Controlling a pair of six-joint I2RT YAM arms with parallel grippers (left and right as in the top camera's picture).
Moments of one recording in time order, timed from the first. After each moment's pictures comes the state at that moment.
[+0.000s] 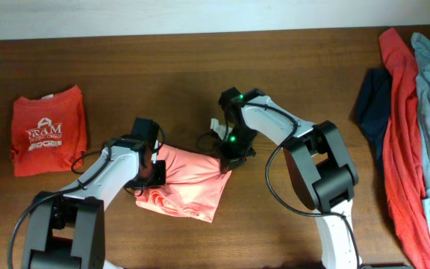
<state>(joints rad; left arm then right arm) -0.20 1.69 0.91 -0.76 -0.03 -0.23 0.47 2.26 1.65 -1.17 -0.50 -0.01</state>
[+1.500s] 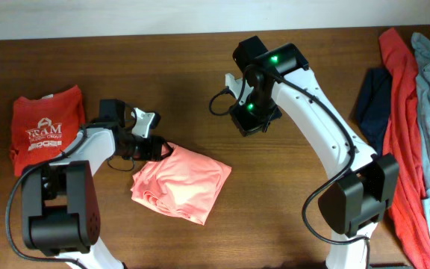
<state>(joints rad) 0.02 1.90 1.06 -0.56 0.57 0.18 0.43 2.01 1.98 -1.49 -0.23 -0.04</state>
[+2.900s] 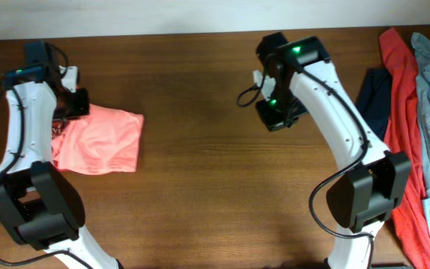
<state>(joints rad) 0.25 1.97 1.75 -1.08 -0.04 0.13 0.32 2.01 1.98 -1.58 -0.03 -0.04</state>
